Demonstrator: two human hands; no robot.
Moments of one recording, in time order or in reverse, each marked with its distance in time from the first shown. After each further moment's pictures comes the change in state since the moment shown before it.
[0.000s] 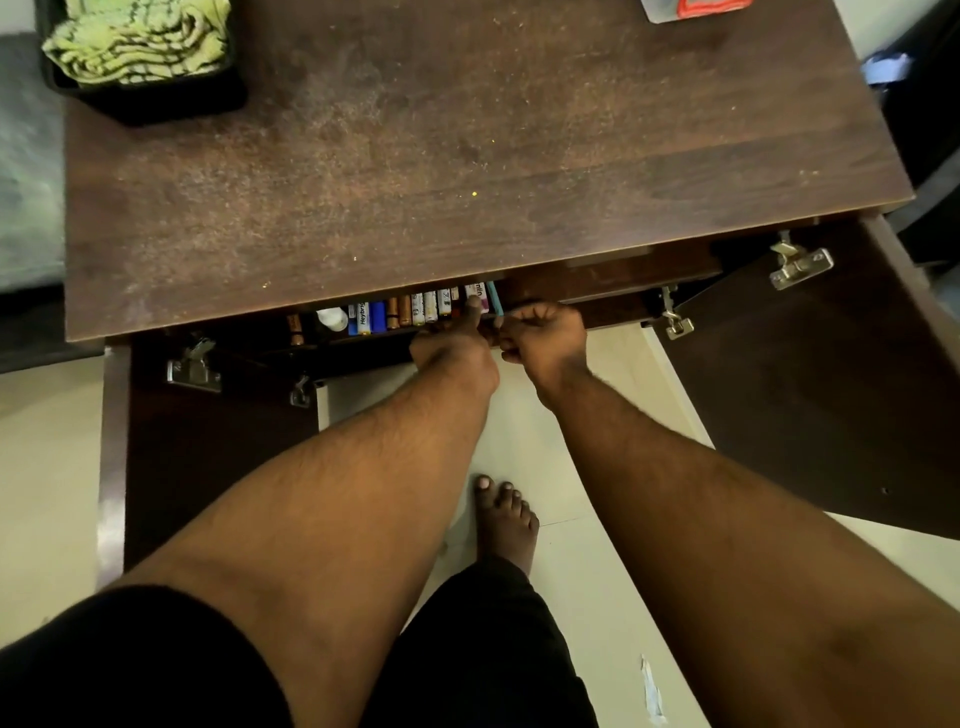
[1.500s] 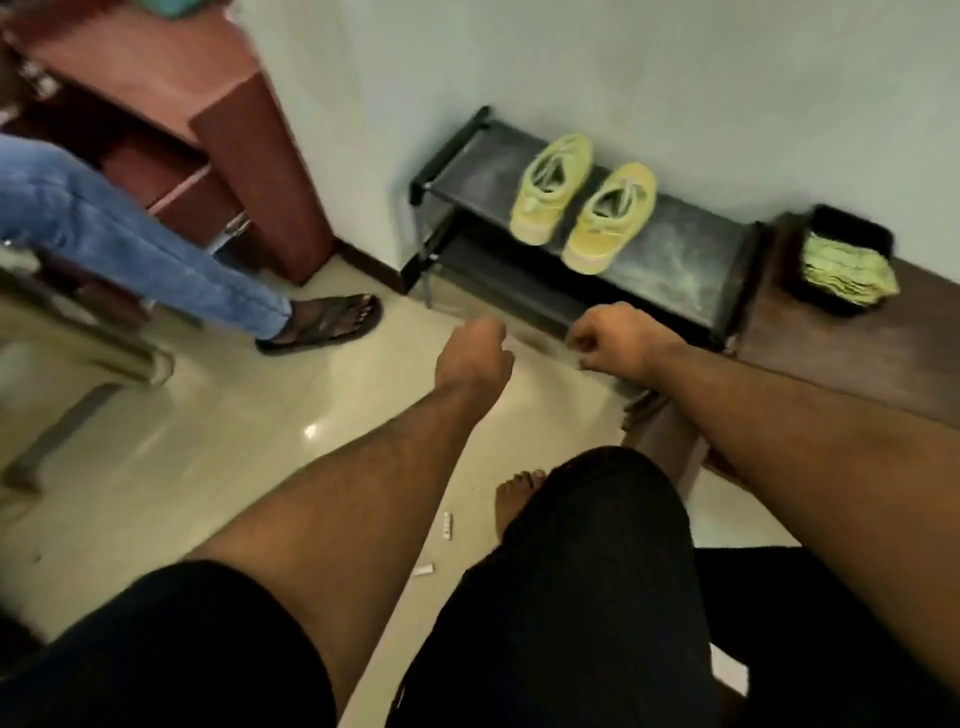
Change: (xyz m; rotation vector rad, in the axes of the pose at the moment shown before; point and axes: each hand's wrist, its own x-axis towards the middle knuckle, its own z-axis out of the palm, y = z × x) left_hand -0.141 0.213 -0.537 1.054 0.393 0.791; right_hand -0.363 -0.136 0.349 -1.673 -0.795 -1.131
